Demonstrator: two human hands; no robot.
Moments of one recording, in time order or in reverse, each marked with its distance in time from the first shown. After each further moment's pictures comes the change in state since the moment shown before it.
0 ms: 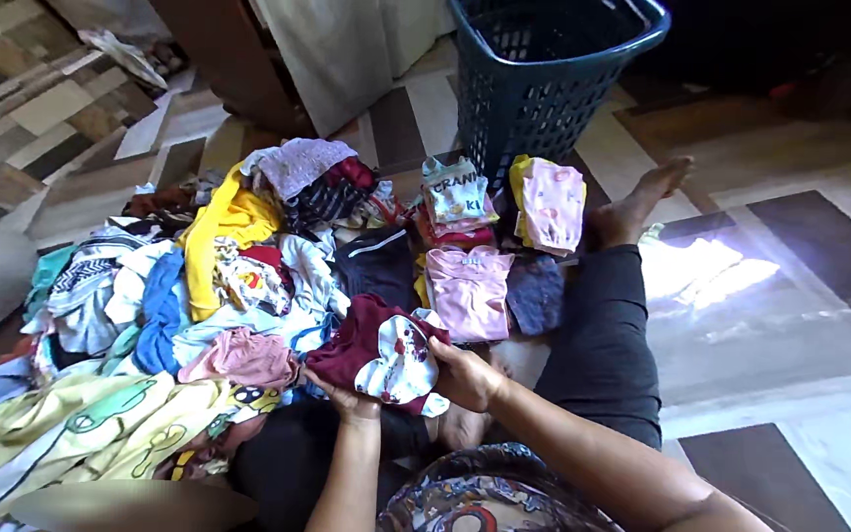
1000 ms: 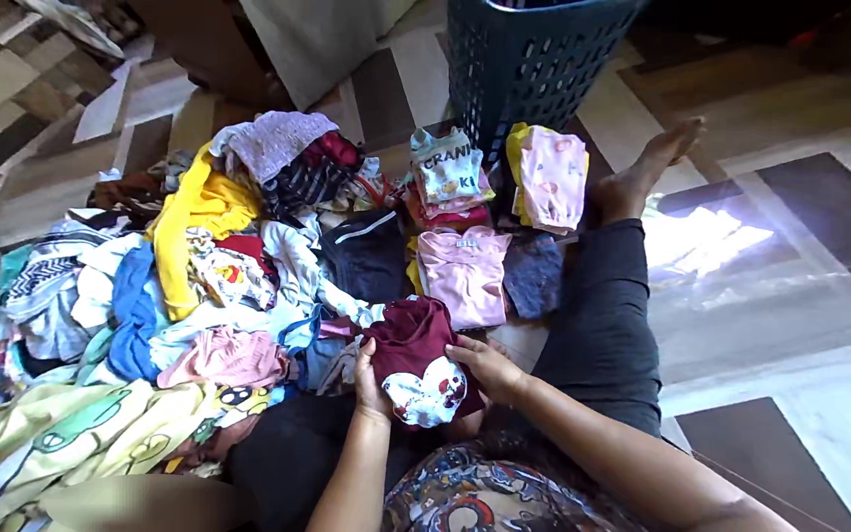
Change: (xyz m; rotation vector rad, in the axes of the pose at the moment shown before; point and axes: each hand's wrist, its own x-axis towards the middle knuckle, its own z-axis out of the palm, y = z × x) left_hand -0.004 -0.032 -0.005 0.247 -0.046 -0.319; right_hand -0.013 0.005 -0.040 -0.240 0.361 0.097
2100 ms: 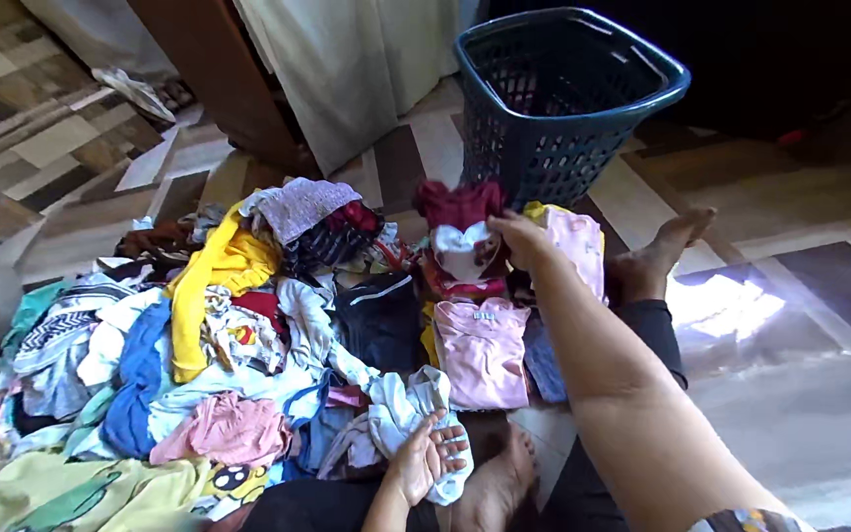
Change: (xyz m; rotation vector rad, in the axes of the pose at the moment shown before) left_hand 0.039 -0.034 -0.026 0.383 -0.094 -0.608; right_hand 0.174 -0.244 -0.091 -0.307 0.446 -0.413
